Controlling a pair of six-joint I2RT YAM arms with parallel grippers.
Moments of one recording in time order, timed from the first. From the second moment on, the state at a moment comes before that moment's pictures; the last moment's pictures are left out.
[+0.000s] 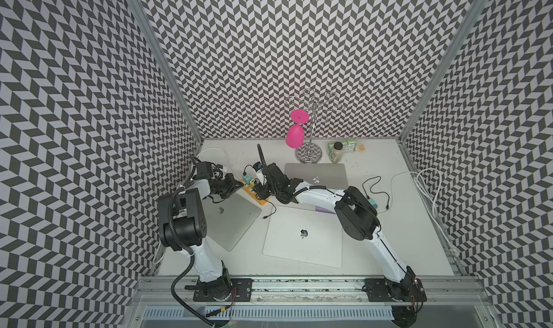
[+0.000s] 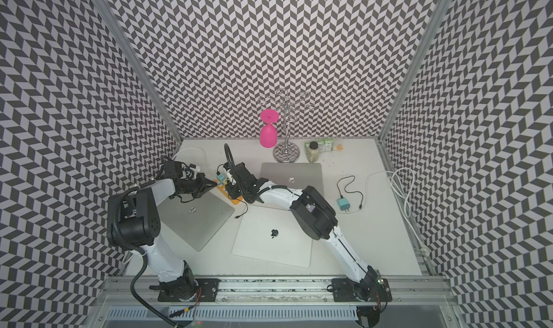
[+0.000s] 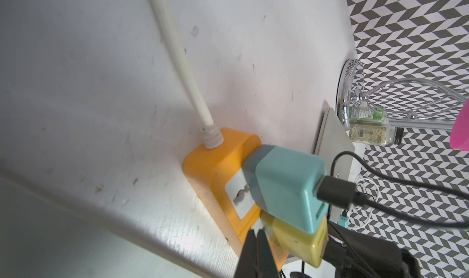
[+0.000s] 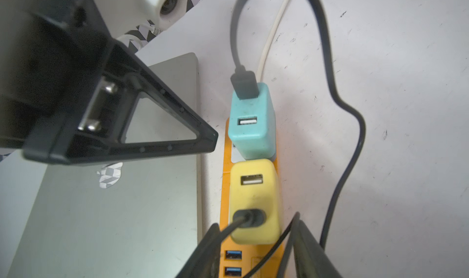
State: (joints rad) left arm 0.24 1.79 1.03 -0.31 0.78 -0.44; right arm 0.90 2.37 1.86 -0.13 -0.06 0.18
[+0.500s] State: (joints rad) left arm 0.24 1.84 1.06 -0.30 0.78 -0.44; right arm 0.91 2.38 1.86 -0.09 -0.01 0.16
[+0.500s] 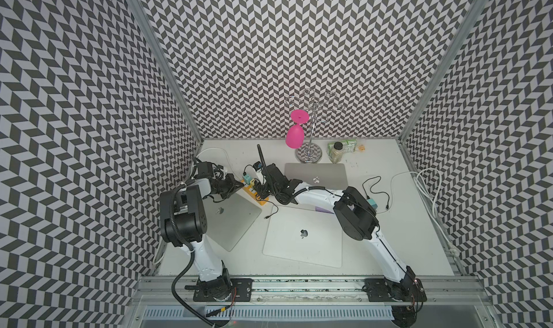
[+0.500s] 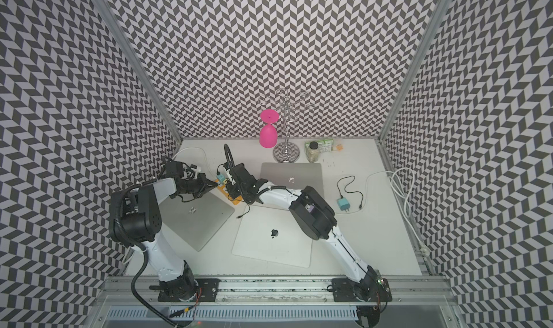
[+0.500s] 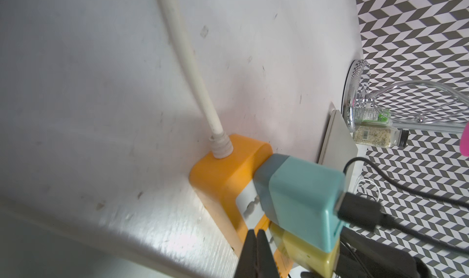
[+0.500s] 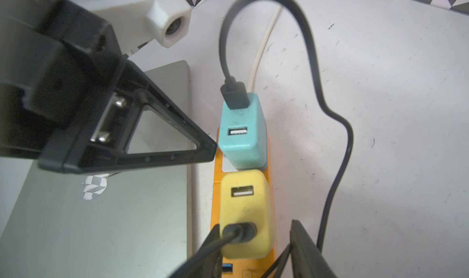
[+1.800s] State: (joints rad) left arm 0.24 1.88 1.06 -0.25 0.80 -0.44; right arm 0.93 2.40 1.87 -0.06 0.06 0.12
